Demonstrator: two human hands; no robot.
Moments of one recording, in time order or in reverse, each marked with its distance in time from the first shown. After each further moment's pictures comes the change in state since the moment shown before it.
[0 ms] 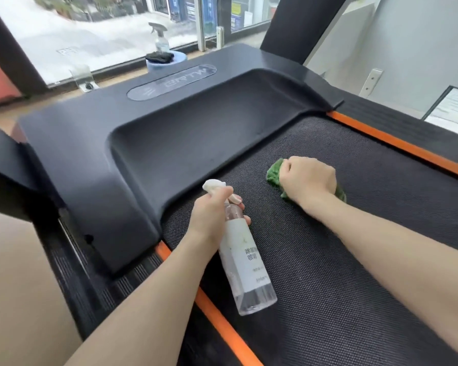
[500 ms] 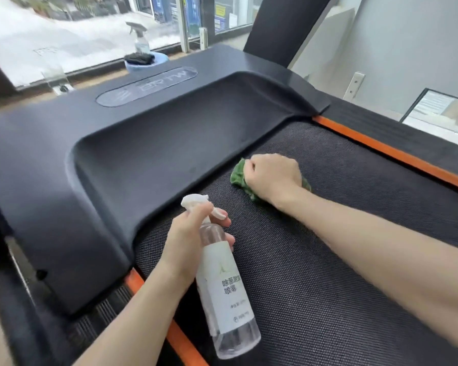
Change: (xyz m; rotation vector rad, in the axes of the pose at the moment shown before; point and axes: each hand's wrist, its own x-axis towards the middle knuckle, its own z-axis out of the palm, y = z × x) left_hand 0.006 -0.008 -0.006 -0.070 -0.118 0.080; right_hand 0.033 -0.032 0.004 0.014 -0.045 -0.134
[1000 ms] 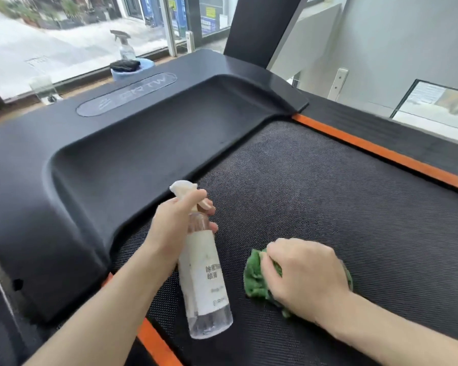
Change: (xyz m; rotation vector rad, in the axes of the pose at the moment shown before) left_hand 0.002 0.024 0.029 0.237 0.048 -0.013; right_hand -0.184 0.066 -0.025 0.080 0.029 -0.228
